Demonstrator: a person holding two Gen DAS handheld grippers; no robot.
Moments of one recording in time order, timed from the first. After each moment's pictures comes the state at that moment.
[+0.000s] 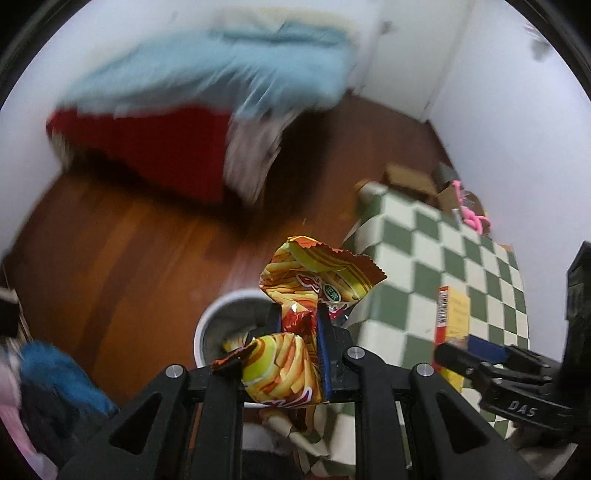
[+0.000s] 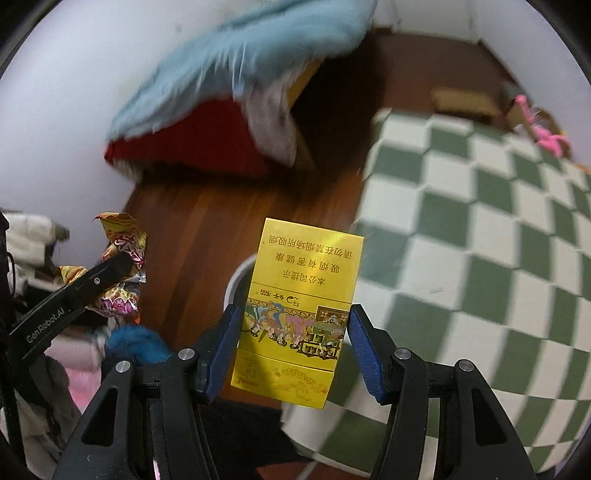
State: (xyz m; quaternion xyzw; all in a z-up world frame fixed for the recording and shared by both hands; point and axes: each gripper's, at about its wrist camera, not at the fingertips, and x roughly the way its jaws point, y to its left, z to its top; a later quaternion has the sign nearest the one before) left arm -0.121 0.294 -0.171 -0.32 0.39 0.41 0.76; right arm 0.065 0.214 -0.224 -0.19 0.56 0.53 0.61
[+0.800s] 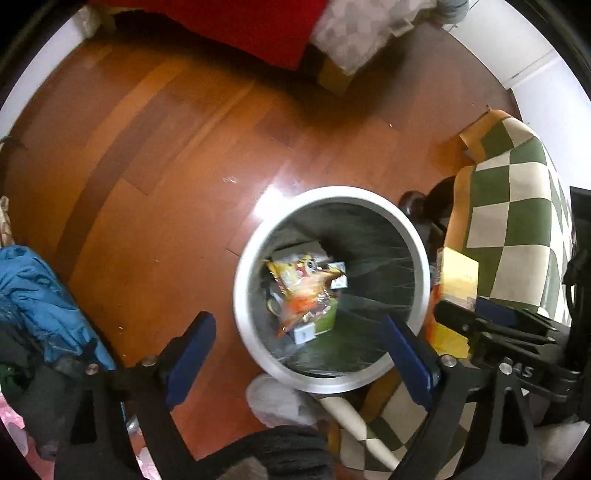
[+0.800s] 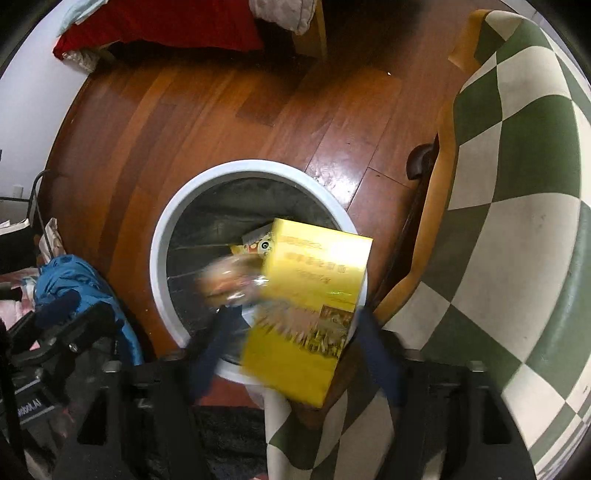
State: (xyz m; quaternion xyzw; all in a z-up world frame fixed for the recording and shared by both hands) left arm -0.189 0.381 -0.379 -0.46 0.48 0.41 0.62; right arm -0.008 0.361 -0.436 -0.37 0.61 0.46 0.52
